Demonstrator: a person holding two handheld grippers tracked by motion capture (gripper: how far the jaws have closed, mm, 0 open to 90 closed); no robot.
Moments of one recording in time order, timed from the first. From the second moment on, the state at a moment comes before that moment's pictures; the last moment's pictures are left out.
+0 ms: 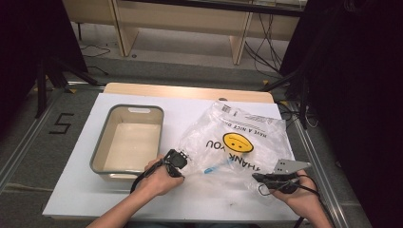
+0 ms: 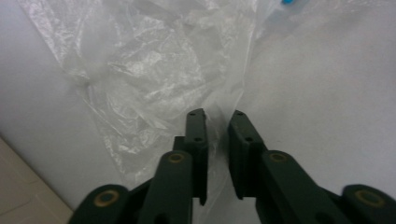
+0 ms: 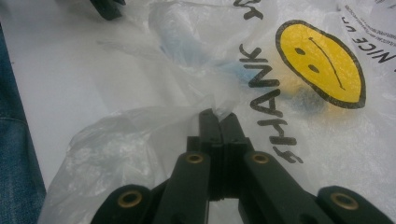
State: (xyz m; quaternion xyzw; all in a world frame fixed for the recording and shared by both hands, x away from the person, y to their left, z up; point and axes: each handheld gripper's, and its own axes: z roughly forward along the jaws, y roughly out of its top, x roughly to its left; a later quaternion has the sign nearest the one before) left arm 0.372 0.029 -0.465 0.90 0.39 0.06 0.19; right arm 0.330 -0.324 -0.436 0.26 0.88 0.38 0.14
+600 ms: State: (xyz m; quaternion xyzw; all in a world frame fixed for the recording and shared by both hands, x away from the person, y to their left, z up) left arm 0.357 0.033 -0.446 0.90 0.32 0.09 0.27; right arm 0.328 -0.320 -0.433 0.25 0.87 0.40 0.13
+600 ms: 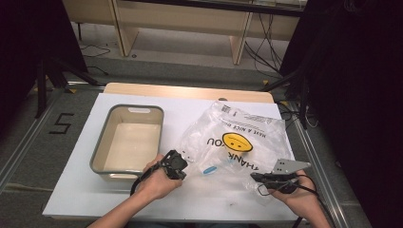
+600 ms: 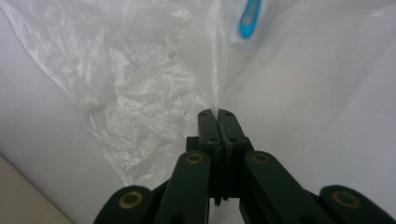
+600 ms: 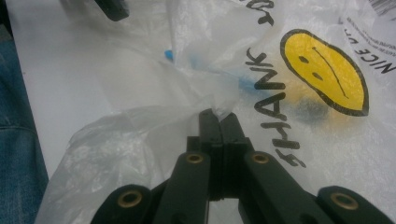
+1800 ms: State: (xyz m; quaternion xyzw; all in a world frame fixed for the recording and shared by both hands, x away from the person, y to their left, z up) left arm 0.348 0.030 -0.436 0.91 0.26 0.16 0.28; right arm 0.333 -0.344 -0.425 0.29 0.84 0.43 0.16
